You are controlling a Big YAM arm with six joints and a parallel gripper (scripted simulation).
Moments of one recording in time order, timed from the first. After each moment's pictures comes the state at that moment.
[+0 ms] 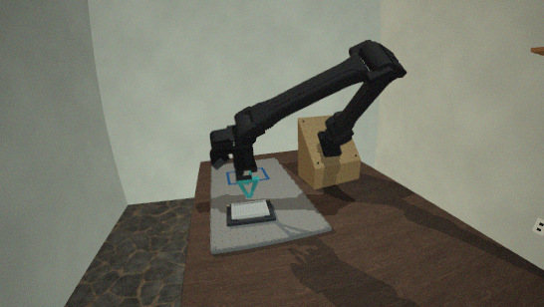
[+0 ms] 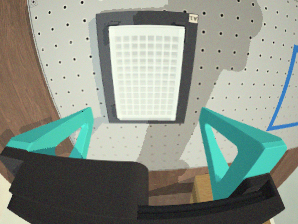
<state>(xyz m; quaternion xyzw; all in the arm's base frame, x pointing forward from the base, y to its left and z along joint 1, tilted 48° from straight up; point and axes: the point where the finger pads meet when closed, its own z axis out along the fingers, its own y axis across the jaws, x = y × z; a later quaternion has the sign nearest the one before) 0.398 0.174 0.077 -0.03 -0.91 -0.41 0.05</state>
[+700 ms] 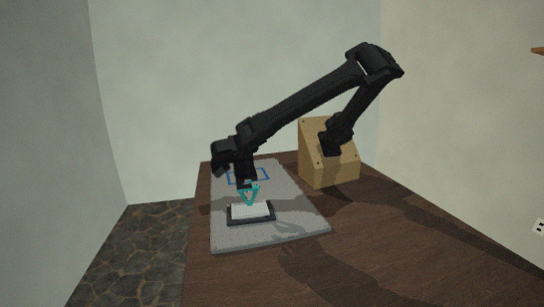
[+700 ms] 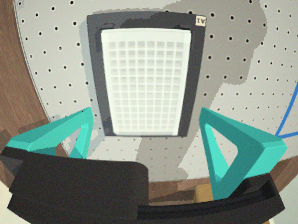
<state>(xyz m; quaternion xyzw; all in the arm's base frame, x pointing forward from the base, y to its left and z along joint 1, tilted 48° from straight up) 0.397 0.195 0.057 -0.03 -0.91 -0.41 0.05</state>
